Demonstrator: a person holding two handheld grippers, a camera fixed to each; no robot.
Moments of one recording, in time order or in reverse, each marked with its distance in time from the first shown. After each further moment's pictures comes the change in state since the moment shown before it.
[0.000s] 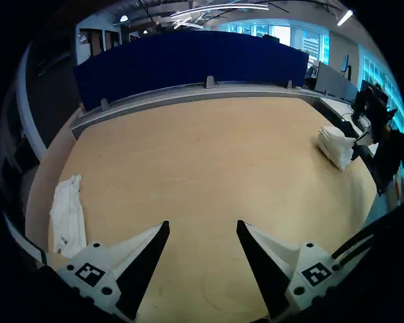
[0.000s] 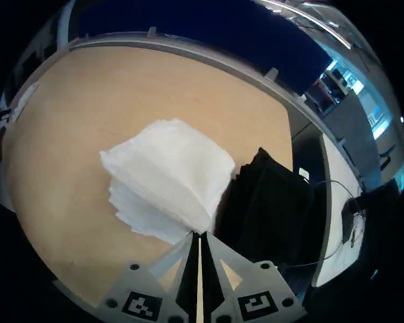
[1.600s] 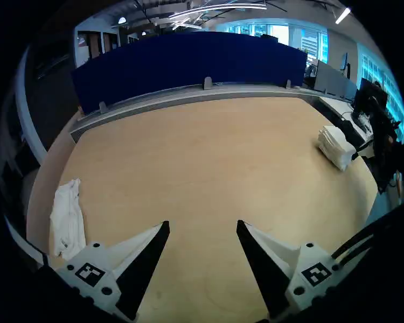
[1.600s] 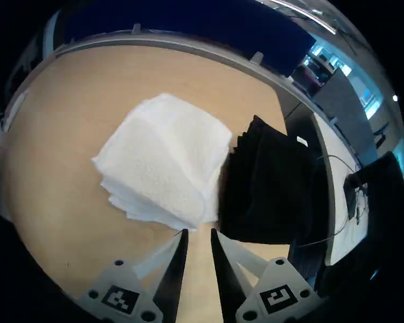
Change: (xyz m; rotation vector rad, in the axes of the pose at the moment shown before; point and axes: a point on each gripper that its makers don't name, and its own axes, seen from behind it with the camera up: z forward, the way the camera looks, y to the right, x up) left arm 0.007 0.009 0.003 0.002 0.007 0.012; right arm -0.036 -0.010 0.005 -0.040 0.005 0.101
